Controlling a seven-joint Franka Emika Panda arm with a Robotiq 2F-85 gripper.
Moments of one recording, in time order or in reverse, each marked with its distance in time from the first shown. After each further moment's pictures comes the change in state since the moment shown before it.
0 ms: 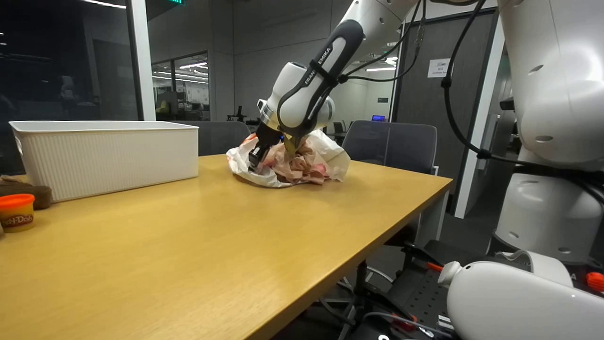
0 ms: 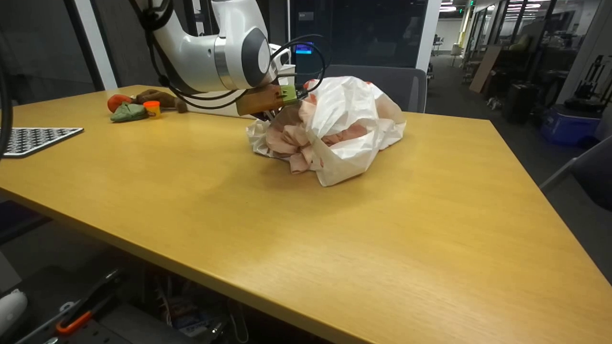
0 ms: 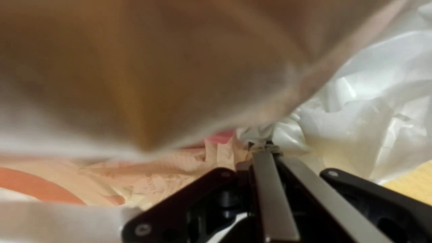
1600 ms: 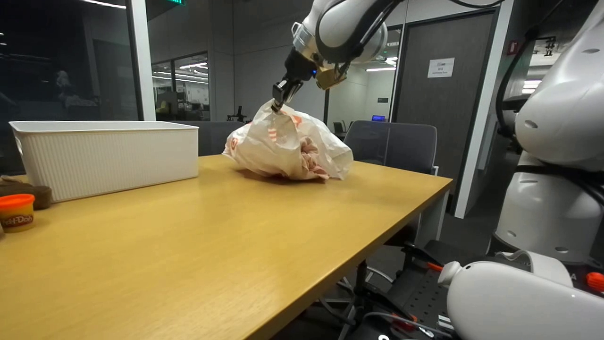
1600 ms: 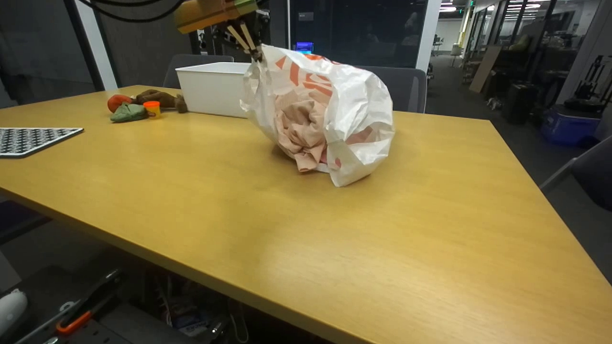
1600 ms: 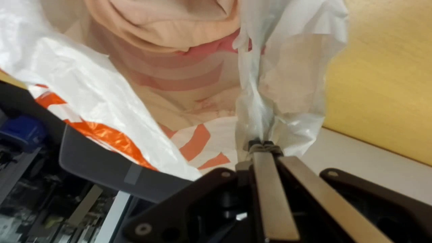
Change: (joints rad) arm -0.070 -0.633 0.096 -0.324 0.133 -0.124 0.063
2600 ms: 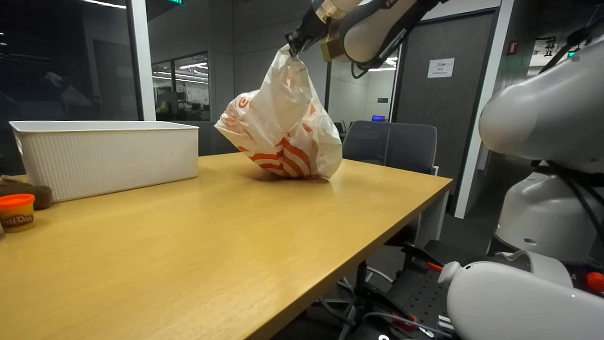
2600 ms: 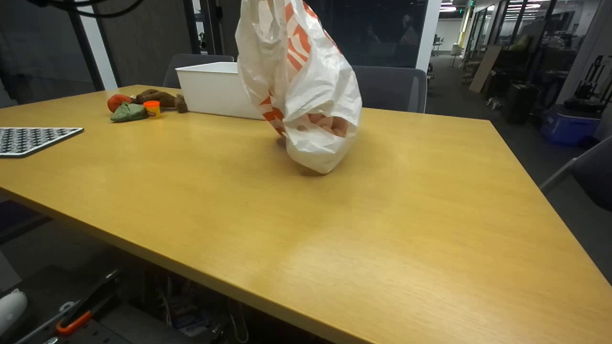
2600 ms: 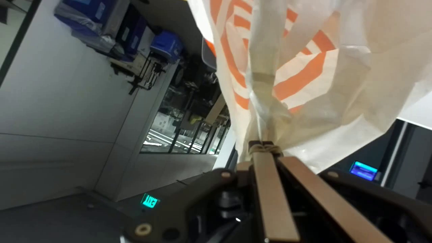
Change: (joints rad) arm -0.629 -0.455 0.498 -0.105 -0.168 0.273 0.523
